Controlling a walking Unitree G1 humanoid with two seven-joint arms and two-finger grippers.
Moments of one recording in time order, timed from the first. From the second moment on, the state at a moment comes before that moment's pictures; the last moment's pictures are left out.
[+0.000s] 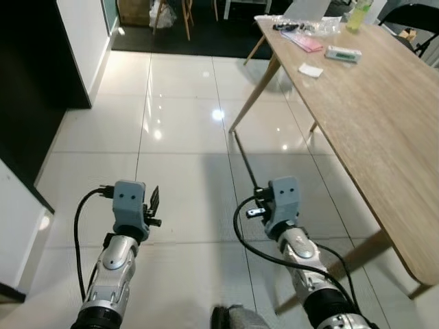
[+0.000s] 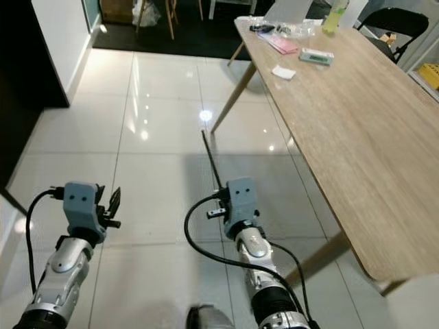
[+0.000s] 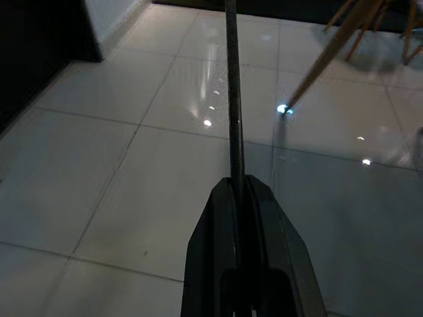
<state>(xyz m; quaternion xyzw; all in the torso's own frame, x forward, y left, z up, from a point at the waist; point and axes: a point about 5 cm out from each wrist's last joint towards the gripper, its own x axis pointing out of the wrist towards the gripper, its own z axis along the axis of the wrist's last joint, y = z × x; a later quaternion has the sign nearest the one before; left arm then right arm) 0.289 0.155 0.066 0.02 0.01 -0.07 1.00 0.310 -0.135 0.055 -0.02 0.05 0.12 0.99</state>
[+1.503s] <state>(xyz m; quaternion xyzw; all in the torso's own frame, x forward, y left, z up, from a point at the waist) 0.308 0.138 0.102 0.02 -0.05 -0.09 0.99 0.353 -0.168 0.150 0.03 -0.07 0.04 1.00</state>
